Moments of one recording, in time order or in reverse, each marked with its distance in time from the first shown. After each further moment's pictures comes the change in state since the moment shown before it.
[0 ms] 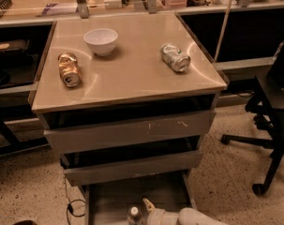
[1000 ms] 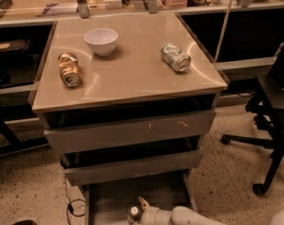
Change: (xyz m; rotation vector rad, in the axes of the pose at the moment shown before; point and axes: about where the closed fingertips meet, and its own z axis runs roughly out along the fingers) arm 0.009 -0.013 0.036 0.008 -0.017 0.018
